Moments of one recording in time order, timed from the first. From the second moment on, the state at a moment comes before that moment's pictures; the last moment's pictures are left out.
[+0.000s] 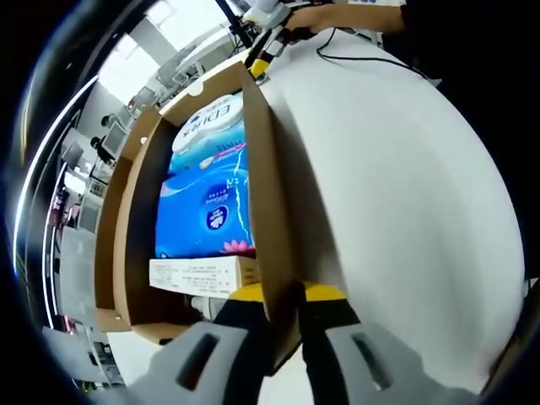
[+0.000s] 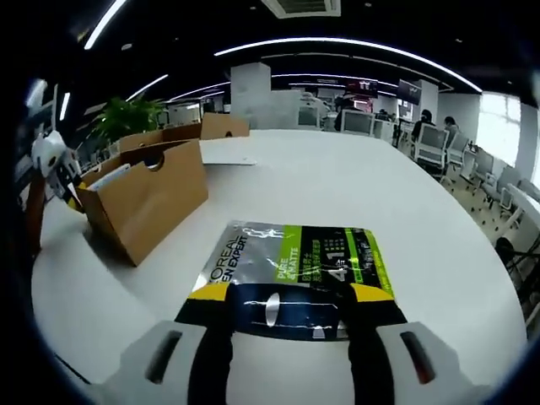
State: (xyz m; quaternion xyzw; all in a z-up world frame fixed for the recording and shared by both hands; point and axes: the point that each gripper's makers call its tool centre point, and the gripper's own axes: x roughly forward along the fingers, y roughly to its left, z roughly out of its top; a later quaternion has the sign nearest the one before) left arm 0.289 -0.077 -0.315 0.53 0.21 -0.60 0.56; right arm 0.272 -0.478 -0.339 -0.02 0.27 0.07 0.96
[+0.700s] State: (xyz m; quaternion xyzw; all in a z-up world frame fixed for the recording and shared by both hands) left arm 0.289 -0.078 -0.314 0.53 0.21 -0.60 0.56; right arm 0.281 -0.465 -0.338 0.02 0.27 -0.01 0.96
